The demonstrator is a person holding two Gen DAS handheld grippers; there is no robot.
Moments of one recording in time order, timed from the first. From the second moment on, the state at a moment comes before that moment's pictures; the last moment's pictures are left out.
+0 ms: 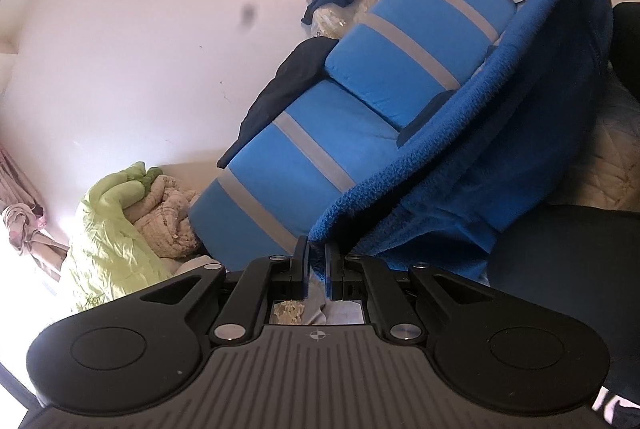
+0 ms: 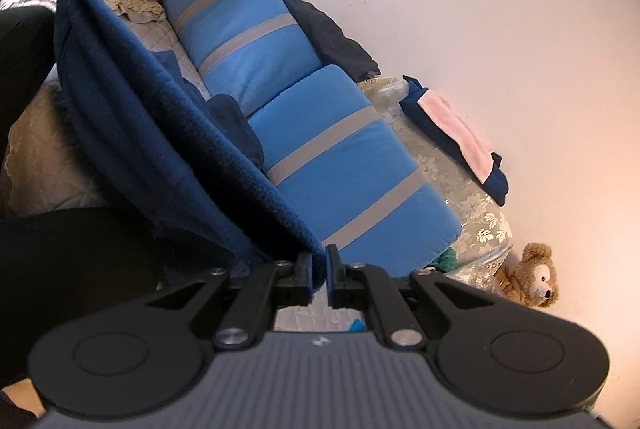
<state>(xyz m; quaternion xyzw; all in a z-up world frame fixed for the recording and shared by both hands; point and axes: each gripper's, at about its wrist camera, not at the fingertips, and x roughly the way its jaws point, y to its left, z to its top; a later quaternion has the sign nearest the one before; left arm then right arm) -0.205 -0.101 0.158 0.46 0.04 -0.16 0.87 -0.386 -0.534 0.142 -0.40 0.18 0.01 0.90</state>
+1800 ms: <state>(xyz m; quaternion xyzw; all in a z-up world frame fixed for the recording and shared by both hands) -0.026 -0.145 0.170 0.38 0.15 -0.20 0.89 -0.165 -0.599 0.138 -0.22 0.28 0.01 0.93</state>
